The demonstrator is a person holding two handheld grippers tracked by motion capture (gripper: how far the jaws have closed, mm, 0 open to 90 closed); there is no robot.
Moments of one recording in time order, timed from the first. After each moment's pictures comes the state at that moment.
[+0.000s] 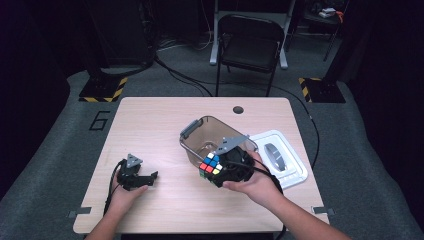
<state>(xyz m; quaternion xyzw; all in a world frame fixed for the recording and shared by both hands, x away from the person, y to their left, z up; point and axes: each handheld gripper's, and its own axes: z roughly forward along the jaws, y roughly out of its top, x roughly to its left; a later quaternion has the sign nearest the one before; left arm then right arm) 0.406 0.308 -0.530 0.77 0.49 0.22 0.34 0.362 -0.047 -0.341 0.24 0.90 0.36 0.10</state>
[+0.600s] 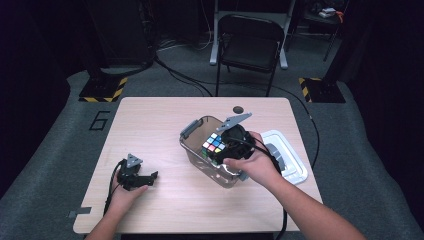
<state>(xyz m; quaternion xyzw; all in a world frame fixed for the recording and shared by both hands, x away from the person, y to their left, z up) 0.406 0.308 -0.530 0.77 0.49 0.21 0.34 0.408 -0.050 -0.325 0.28 0.88 0.36 0.12</state>
